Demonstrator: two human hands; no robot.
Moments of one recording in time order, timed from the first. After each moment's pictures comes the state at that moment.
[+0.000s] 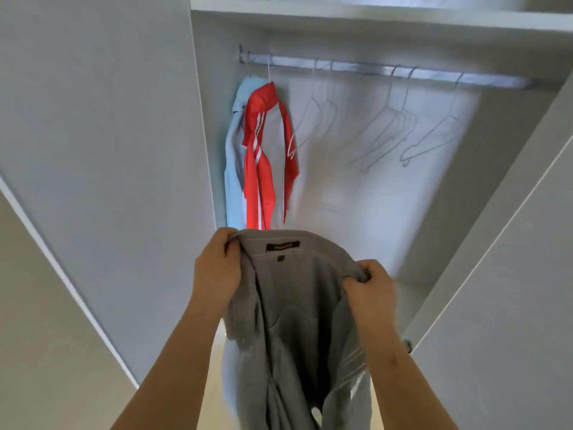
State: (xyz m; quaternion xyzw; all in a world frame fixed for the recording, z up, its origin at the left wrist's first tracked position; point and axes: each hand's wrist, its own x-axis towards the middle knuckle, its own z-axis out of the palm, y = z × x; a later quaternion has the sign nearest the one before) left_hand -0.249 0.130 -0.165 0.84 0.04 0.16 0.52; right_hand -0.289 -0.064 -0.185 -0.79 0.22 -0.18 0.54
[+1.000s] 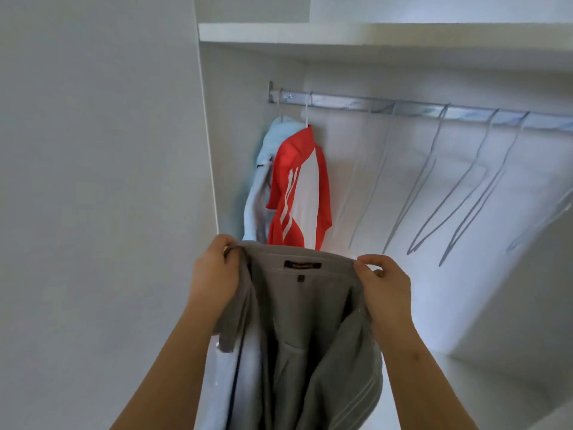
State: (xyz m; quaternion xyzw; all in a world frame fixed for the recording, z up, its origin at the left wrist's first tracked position) left_hand 0.024 0.171 -0.138 0.86 0.08 0.20 0.46; right_hand 0.002 -0.043 -0.143 -0.77 0.14 -0.19 0.59
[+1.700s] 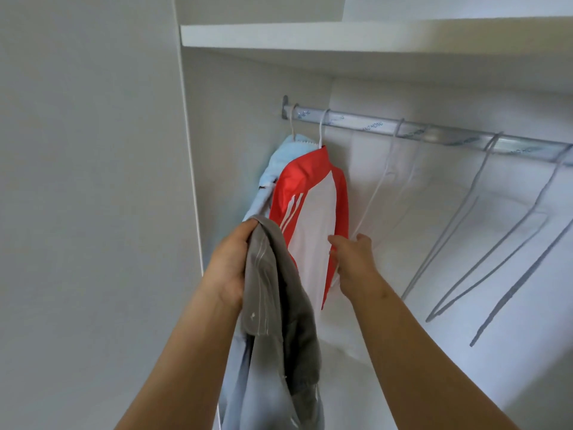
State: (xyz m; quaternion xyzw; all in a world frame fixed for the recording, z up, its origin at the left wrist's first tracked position) left_hand 0.090 0.100 -0.074 0.40 0.18 -0.03 0.90; right_hand 0.157 -0.041 -0.099 -0.67 0.14 0.00 0.72
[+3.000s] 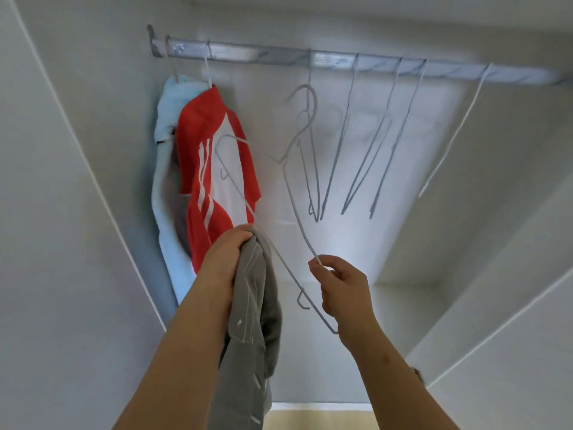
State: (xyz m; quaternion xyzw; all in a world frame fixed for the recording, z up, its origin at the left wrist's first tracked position) left_hand 0.080 0.074 -0.121 0.71 0.09 -0.19 0.67; right_hand -0.022 -0.050 -0.168 -0.70 0.21 -0.15 0.67
